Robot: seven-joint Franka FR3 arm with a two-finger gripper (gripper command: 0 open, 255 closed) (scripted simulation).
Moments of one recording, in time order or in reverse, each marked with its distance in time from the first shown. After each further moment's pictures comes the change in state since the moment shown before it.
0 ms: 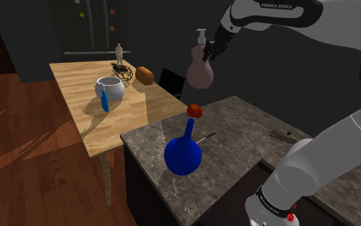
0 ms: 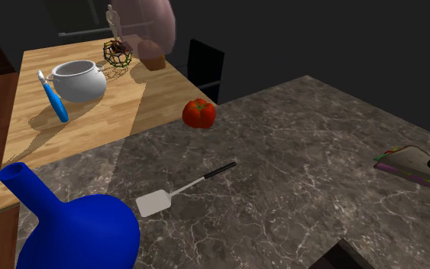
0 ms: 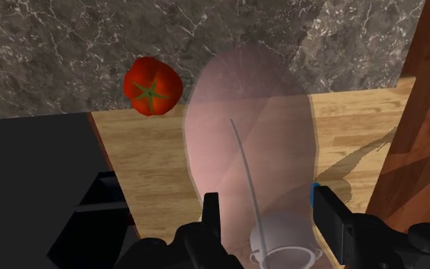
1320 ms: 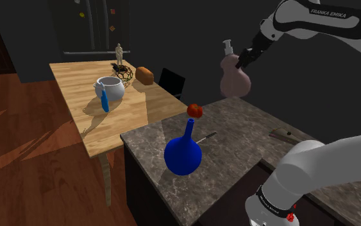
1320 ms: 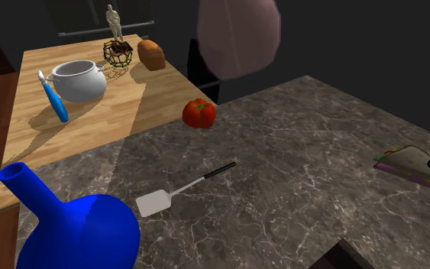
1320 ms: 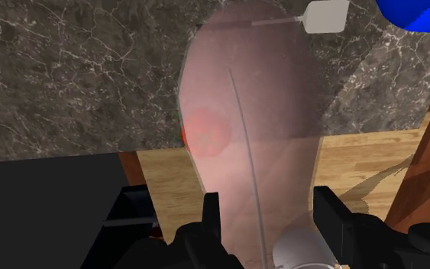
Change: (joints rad) arm -0.090 -0.320 -0.135 -0.233 -0.051 -0.085 -0.191
